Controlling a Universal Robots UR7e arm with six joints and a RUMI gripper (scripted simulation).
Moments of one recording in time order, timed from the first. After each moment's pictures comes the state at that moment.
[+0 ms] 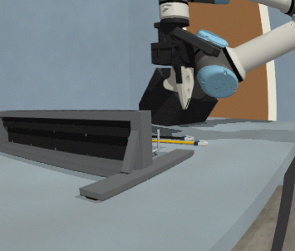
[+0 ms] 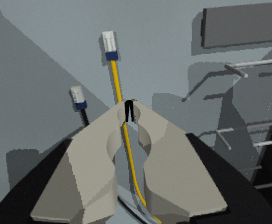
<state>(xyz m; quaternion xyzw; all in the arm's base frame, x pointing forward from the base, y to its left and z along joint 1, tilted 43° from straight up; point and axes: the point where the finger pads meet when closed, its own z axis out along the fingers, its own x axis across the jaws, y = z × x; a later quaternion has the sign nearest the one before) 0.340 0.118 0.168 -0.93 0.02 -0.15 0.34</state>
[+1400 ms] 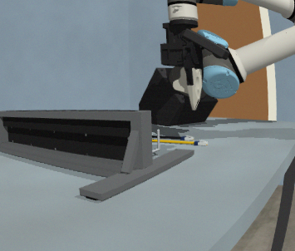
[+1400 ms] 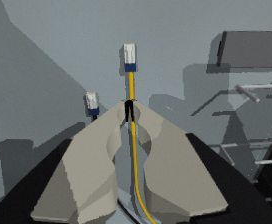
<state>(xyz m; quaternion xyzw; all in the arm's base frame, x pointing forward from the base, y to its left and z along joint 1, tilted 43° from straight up) 0.323 0.134 0.170 -0.93 -0.02 -0.16 0.33</state>
